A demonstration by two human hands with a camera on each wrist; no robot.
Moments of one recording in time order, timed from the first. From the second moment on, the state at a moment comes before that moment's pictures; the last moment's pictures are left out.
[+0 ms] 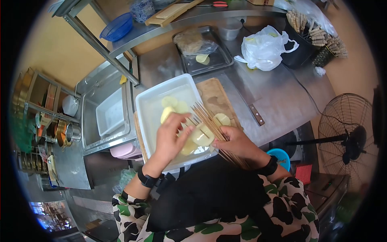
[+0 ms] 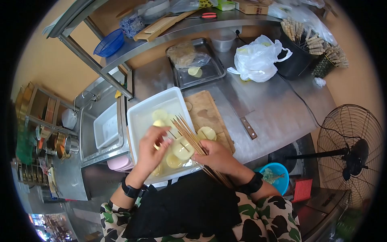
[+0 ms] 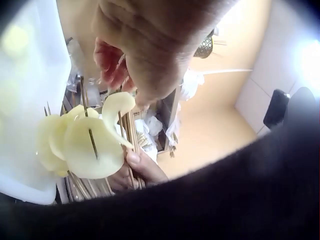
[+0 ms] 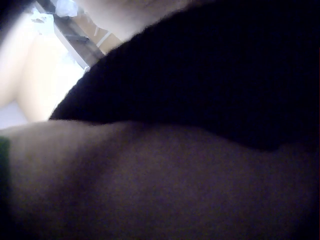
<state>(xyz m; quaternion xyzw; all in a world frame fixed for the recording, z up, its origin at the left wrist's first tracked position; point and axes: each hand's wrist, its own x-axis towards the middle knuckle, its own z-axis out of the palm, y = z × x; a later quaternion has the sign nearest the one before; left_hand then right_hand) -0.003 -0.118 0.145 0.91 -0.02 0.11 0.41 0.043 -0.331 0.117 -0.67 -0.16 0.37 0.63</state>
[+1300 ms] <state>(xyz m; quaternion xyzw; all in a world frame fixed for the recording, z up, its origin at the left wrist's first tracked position) 0.039 0.182 0.128 0.56 0.15 0.20 0.79 0.032 -0.392 0.091 -0.59 -0.14 0.39 0.70</state>
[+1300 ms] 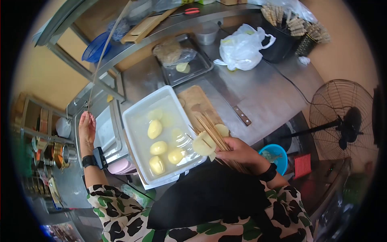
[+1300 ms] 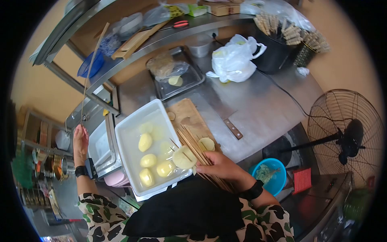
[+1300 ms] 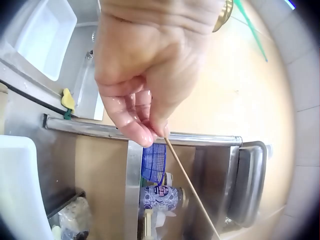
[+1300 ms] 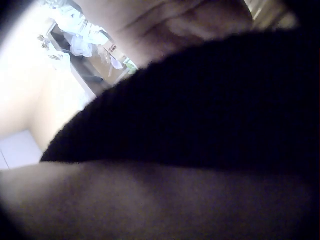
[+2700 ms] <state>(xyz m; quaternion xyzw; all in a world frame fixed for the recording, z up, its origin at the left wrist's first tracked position) 0.051 -0.143 0.121 0.69 0.10 -0.12 0.71 0.039 -0.383 0.106 -0.64 -0.12 0.37 0.66</state>
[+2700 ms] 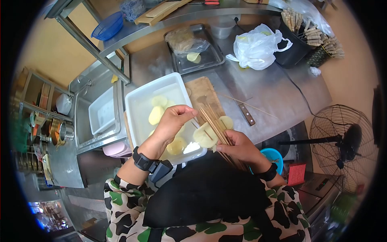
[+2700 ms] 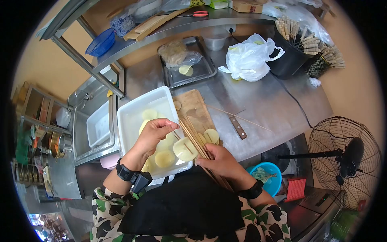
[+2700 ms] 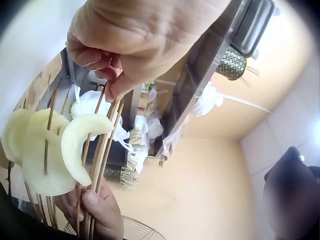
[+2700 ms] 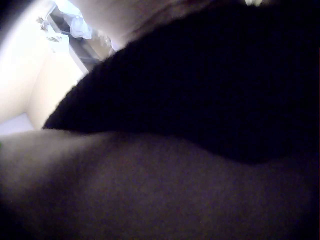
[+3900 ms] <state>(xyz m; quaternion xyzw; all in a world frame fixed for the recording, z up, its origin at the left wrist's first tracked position) 0.096 0.050 0.138 0.38 0.16 0.21 0.89 0.041 -0.408 0.086 -0.61 -0.09 0.39 0.69</state>
